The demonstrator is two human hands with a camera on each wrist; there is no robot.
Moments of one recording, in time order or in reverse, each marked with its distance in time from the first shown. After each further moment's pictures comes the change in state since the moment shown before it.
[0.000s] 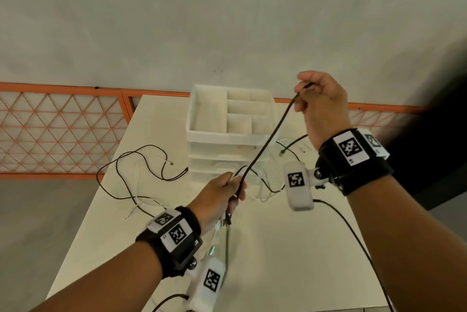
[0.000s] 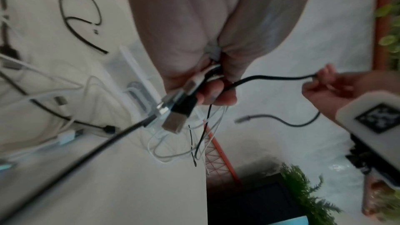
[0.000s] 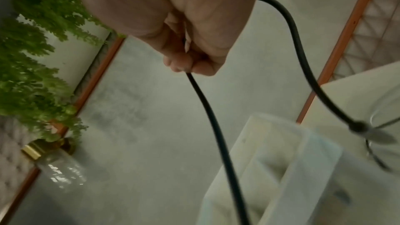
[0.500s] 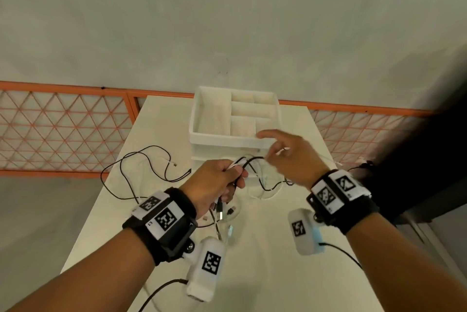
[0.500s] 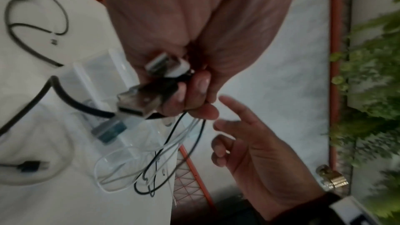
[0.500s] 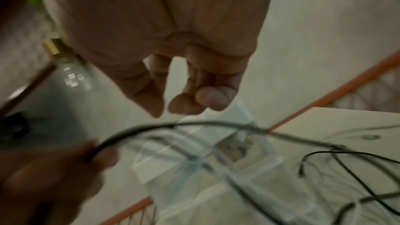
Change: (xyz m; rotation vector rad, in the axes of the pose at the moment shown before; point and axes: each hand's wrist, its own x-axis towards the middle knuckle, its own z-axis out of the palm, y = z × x) left_hand 0.004 0.038 -0.014 -0.011 0.035 0.028; right_hand -0.046 0.048 -0.008 -0.712 -0.530 0.137
